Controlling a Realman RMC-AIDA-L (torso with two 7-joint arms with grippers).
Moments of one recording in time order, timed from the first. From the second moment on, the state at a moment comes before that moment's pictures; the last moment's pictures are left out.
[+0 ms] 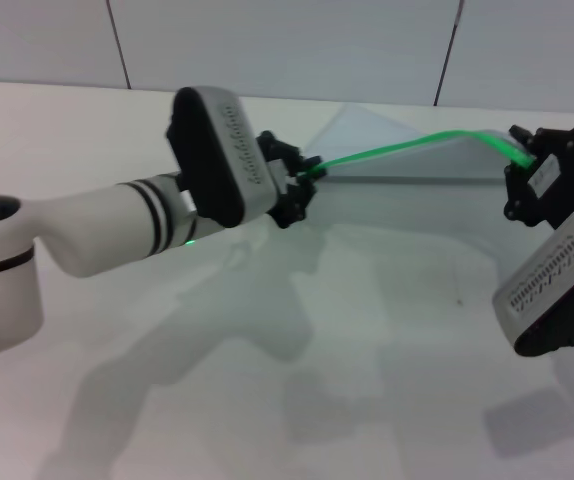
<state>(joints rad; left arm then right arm) -0.62 -2.04 -1.27 -0.64 0.83 -0.42 2.60 0.10 2.03 -2.07 -1.22 -2.22 0.28 1.59</state>
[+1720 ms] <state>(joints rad) -0.56 -2.04 -1.37 -0.66 0.61 -0.49 2.60 0.39 2.03 -2.59 -0.78 -1.66 1.33 1.72</state>
